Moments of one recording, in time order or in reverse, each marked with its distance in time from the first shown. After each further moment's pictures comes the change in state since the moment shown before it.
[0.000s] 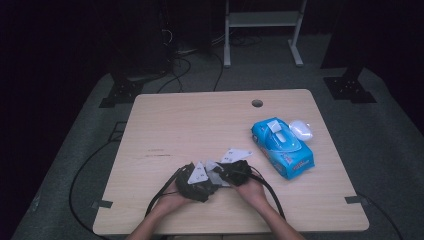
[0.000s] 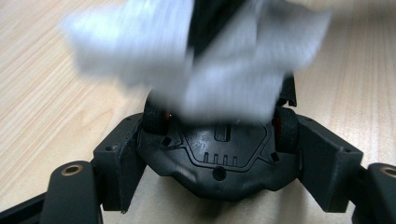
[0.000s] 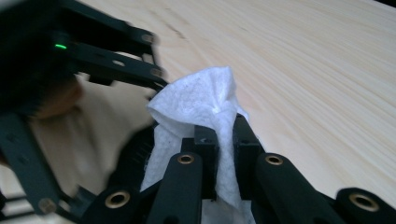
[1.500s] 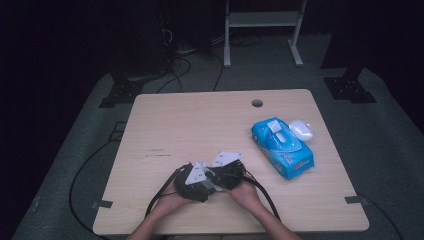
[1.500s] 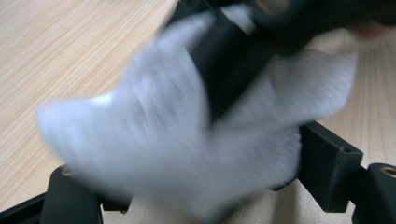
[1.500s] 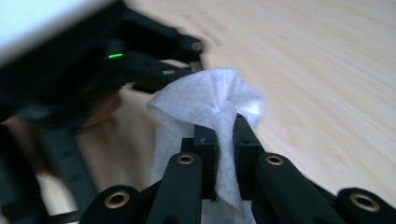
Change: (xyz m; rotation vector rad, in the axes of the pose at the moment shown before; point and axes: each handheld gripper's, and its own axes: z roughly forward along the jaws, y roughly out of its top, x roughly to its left) left arm -0.001 0.000 -0.005 -0.034 0.004 -0.014; right arm 0.019 0.009 0.007 0.020 0.100 -0.039
